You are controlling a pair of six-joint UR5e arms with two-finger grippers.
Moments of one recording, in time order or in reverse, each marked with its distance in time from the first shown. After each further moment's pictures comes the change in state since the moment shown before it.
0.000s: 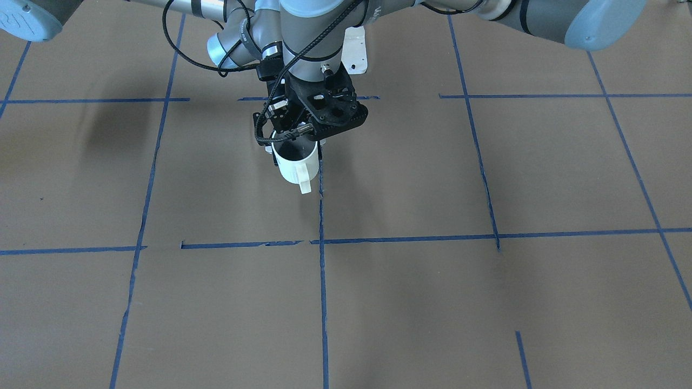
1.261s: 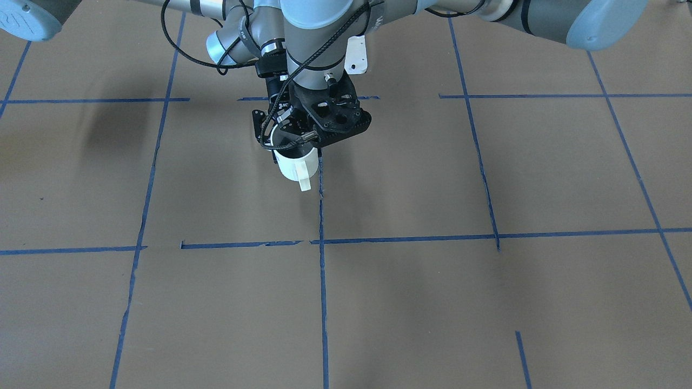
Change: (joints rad) left arm -0.003 0.004 -0.001 -0.003 0.005 0.002; right arm -0.020 -0.012 0.004 -0.003 -0.002 -0.002
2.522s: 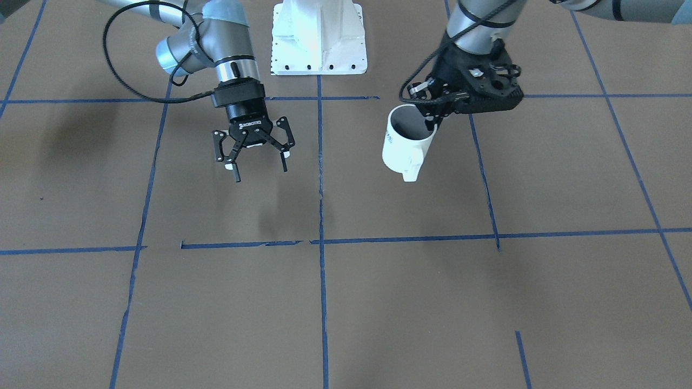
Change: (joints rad) left arm -0.197 0.511 -0.479 -0.006 -0.005 0.467; right arm 0.192 -0.210 0.187 -0.003 0.444 -0.027
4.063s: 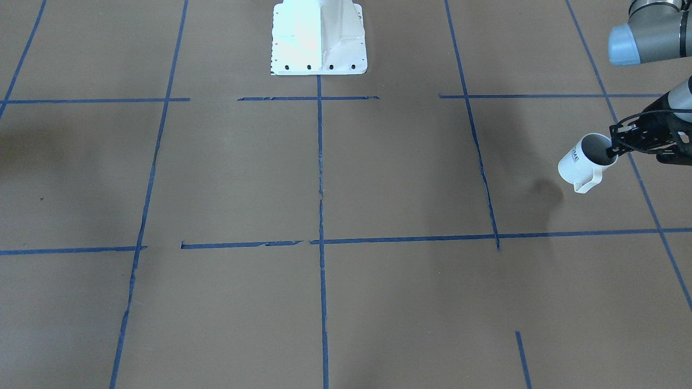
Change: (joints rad) left arm -0.310 0.575 0.279 -0.466 -0.224 0.558; right arm 0.964 -0.120 0.151 -0.850 1.376 -0.822
